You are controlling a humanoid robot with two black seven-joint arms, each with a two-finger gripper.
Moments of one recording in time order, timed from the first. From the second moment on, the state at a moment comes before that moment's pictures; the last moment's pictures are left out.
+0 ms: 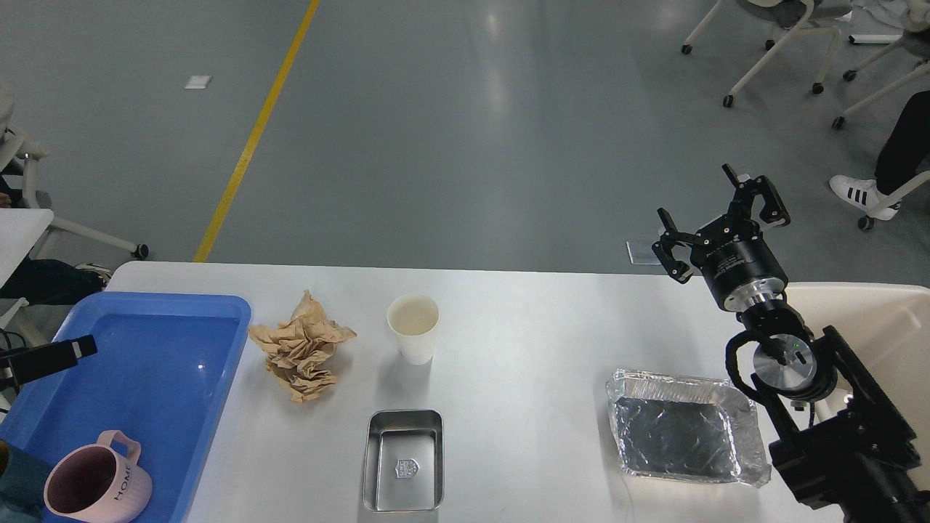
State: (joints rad) left arm -0.38 1.45 -0.42 -1.64 1.11 -0.04 -0.17; right arm 0.33 -0.17 1.43 1.22 -0.31 0.12 0.06
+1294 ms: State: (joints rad) left arm -0.44 1.35 -0.44 -1.76 1.11 0.00 -0.16; right arm 0.33 -0.16 1.42 1.22 -0.31 0.11 0.06
